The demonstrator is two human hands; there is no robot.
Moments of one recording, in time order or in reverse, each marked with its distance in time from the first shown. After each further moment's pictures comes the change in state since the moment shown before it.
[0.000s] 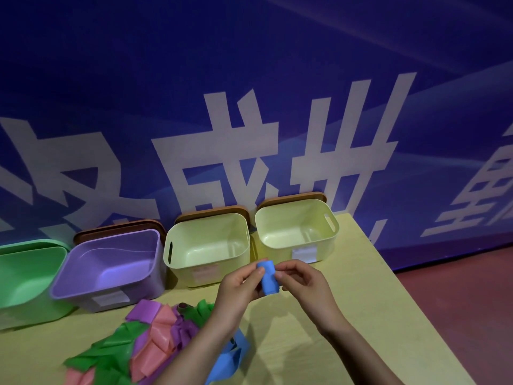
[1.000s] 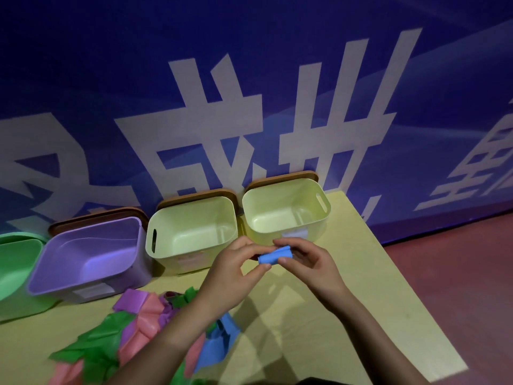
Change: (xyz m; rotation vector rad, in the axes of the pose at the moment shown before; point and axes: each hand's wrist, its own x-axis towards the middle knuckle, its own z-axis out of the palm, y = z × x) left_hand 0.022 0.016 0.005 0.708 -0.200 0.553; right_hand 0.020 0.001 -0.039 0.123 -0.106 -0.127
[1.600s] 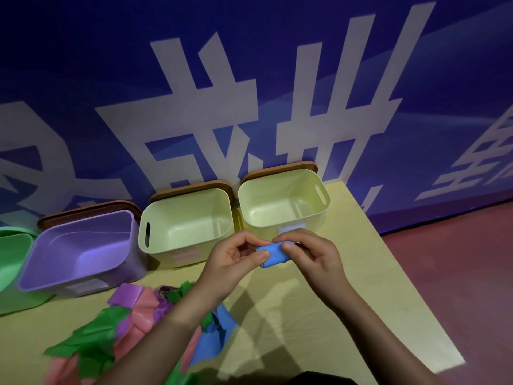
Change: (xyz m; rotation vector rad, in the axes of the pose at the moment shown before) left_hand 0.011 0.008 0.005 -0.590 -0.039 -0.184; right_hand 0.009 -0.009 -0.003 -0.250 0.030 -0.240
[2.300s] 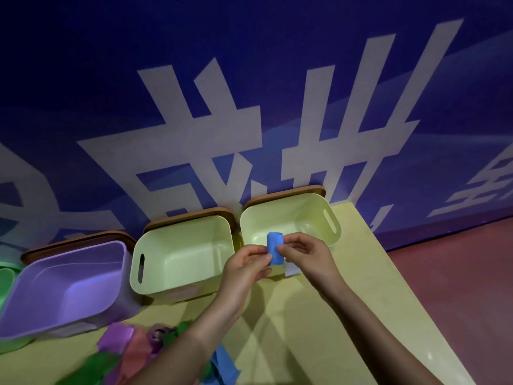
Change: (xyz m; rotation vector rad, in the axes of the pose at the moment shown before) left_hand 0.086 -0.041 -0.001 -0.219 0.352 -0.438; right_hand 0.093 0.054 0.000 0.053 0.108 0.502
